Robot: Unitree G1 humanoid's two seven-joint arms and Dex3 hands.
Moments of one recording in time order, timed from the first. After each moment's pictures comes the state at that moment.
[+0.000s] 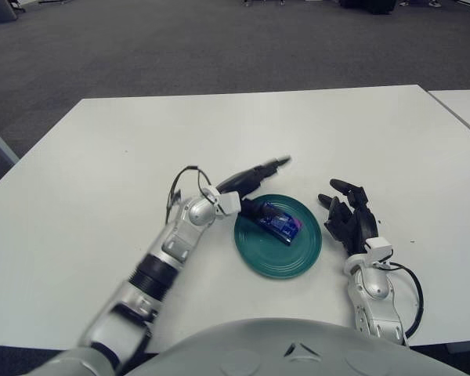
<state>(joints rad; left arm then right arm) -0.11 0.03 -0.29 0.07 0.19 -0.06 -0.24 0.35 0.05 -0.01 -0.10 0.01 -0.11 -0.06</state>
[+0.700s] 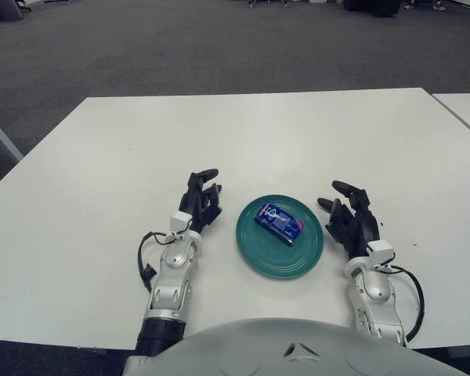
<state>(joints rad) 0.17 -0.11 -0.06 0.02 0.02 -0.05 0.03 0.37 0.06 -0.01 -0.10 0.01 -0.12 -0.07</state>
